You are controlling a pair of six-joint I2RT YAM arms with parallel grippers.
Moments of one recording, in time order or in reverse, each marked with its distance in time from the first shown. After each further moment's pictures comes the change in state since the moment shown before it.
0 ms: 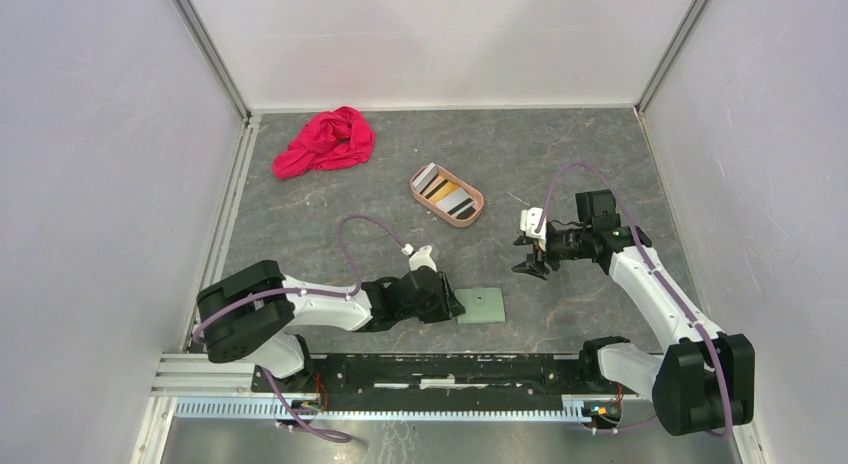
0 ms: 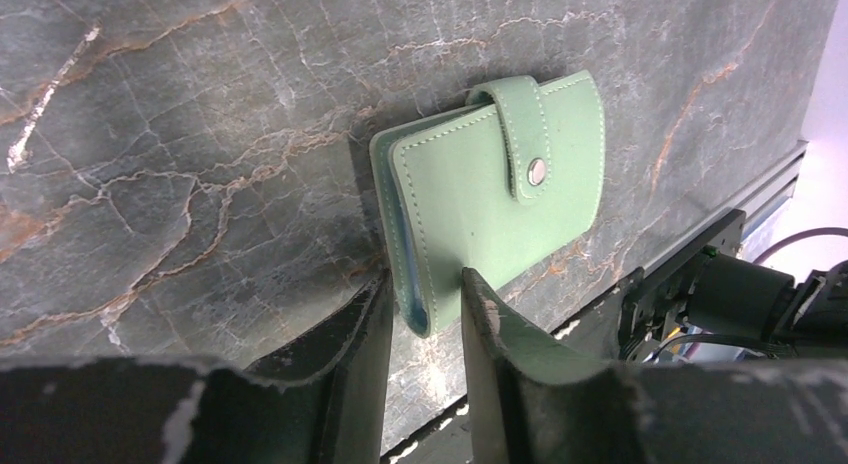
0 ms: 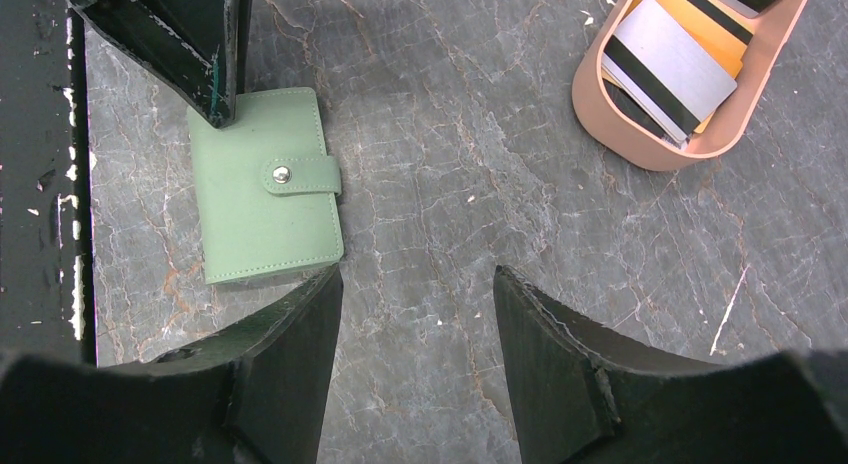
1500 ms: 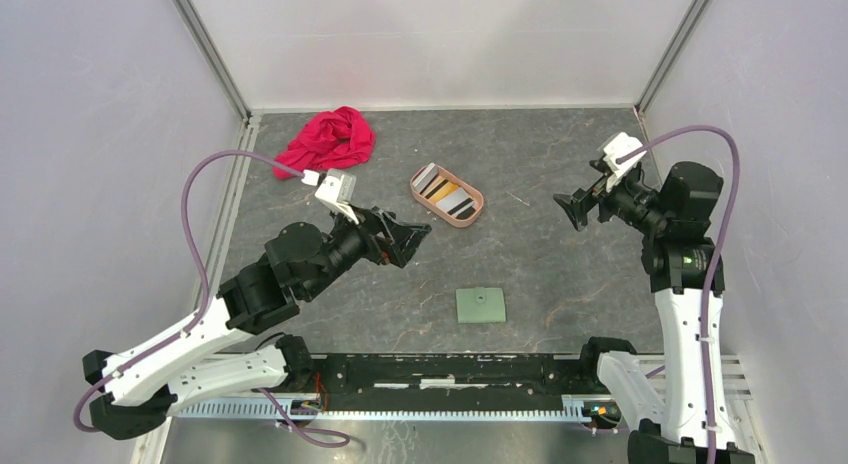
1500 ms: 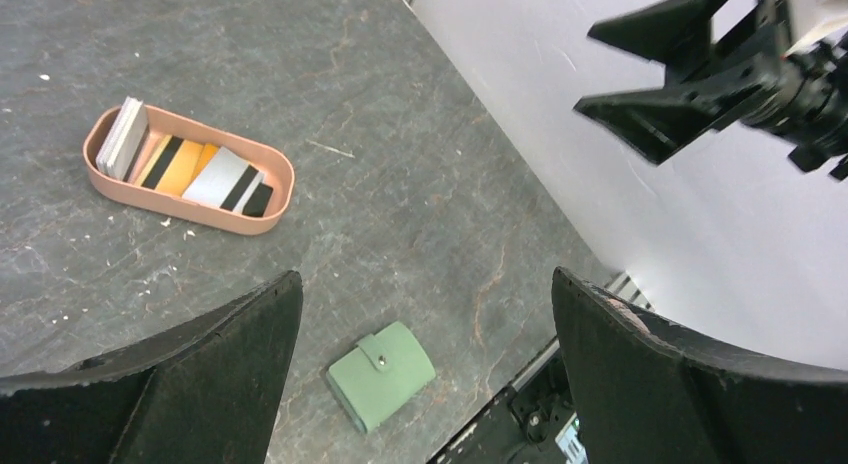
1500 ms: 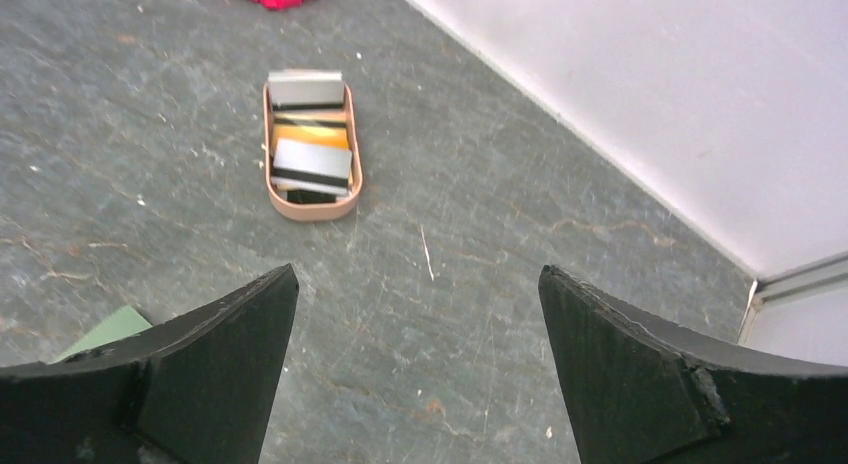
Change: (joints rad) left arm 0.092 -0.738 0.402 -0.464 -0.200 0.600; right arm -0.252 -0.287 0.321 0.100 0.231 0.619
